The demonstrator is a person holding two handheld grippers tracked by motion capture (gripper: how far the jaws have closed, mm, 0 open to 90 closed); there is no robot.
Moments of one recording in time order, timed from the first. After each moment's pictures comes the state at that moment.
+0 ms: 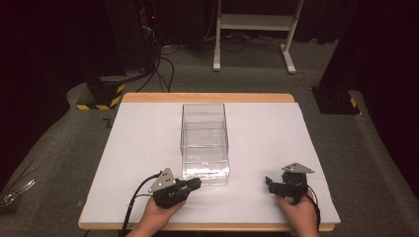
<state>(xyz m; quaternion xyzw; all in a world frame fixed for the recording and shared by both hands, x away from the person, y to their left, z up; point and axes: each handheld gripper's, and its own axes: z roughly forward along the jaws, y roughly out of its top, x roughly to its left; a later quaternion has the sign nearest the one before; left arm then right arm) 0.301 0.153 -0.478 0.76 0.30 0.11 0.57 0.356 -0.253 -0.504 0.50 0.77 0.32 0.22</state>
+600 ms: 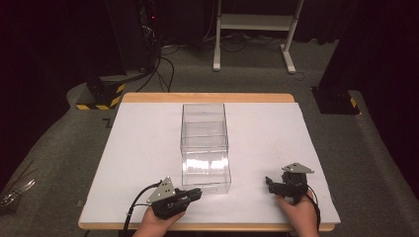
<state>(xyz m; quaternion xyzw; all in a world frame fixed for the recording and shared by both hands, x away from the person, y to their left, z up) 0.276 0.153 -0.480 0.77 0.28 0.09 0.57 0.356 -0.253 -0.504 0.50 0.77 0.31 0.22</state>
